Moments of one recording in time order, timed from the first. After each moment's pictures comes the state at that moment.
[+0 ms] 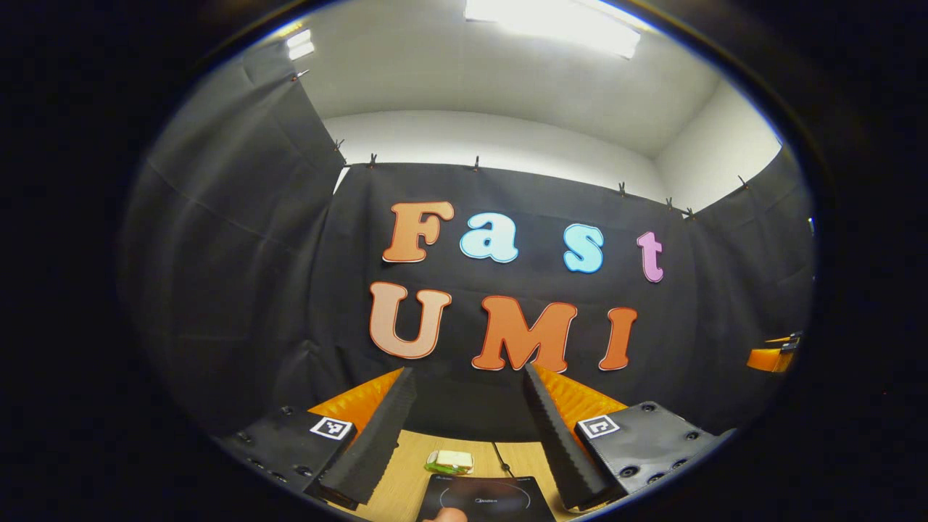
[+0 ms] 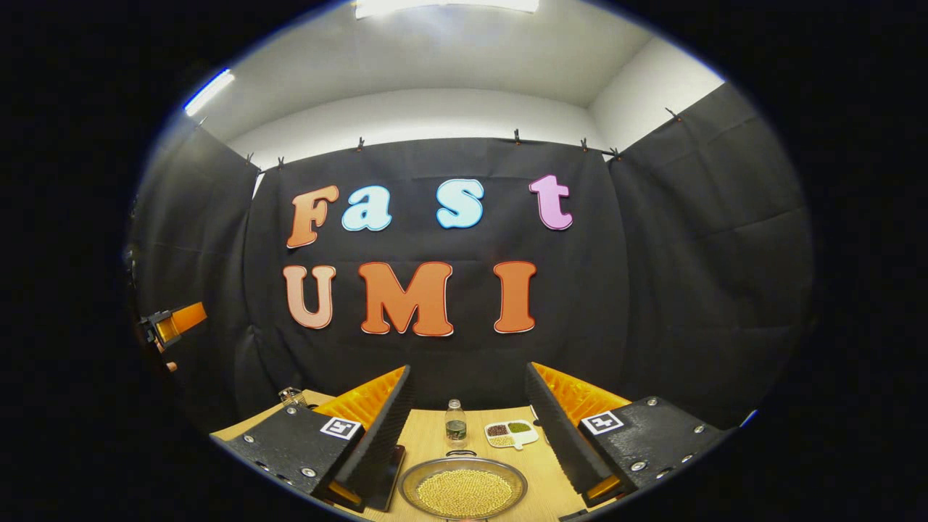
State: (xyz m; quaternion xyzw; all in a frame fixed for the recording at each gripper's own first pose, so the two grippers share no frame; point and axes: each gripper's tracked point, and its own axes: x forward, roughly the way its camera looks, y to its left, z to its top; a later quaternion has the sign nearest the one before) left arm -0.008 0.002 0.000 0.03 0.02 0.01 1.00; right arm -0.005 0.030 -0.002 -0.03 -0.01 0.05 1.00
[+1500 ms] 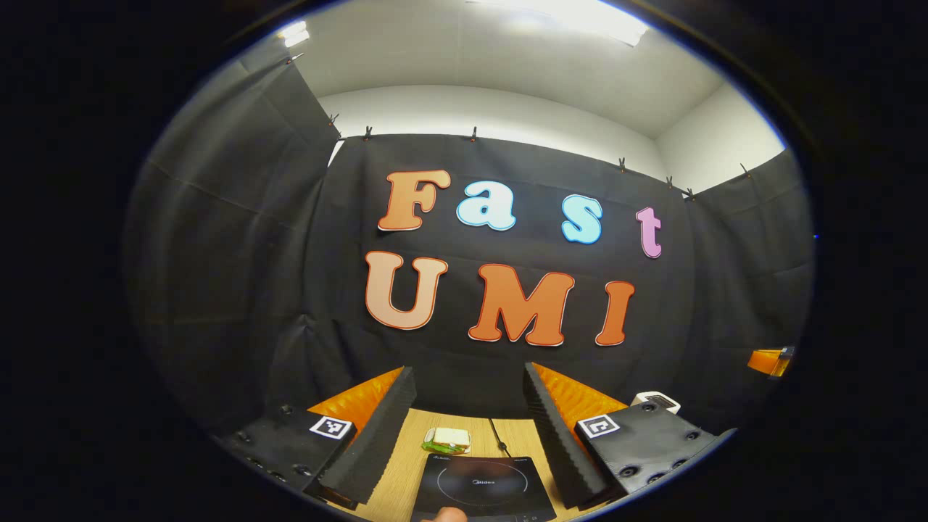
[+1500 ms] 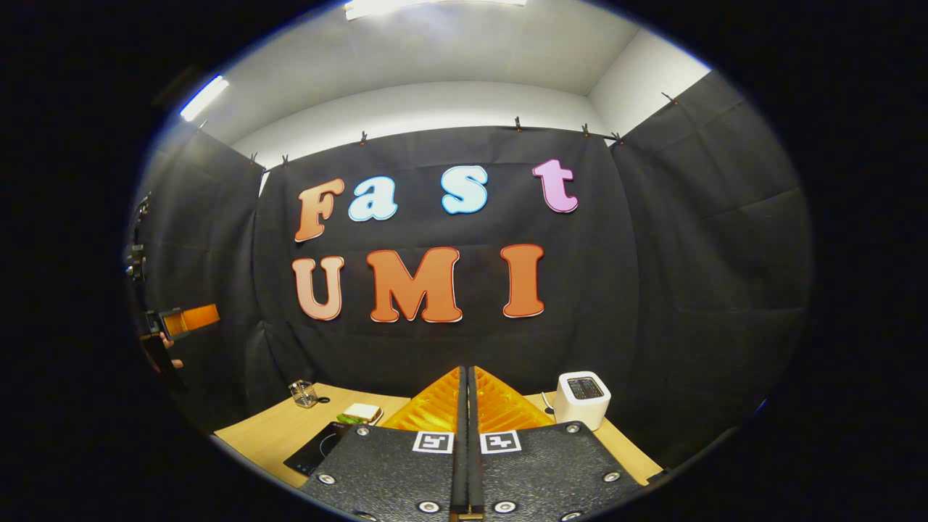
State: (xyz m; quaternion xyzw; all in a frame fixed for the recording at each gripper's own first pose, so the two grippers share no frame) left arm -0.009 0.003 -0.026 0.02 0.08 0.01 1.00; right arm -0.010 0.027 -0.044 -0.02 0.02 0.08 1.00
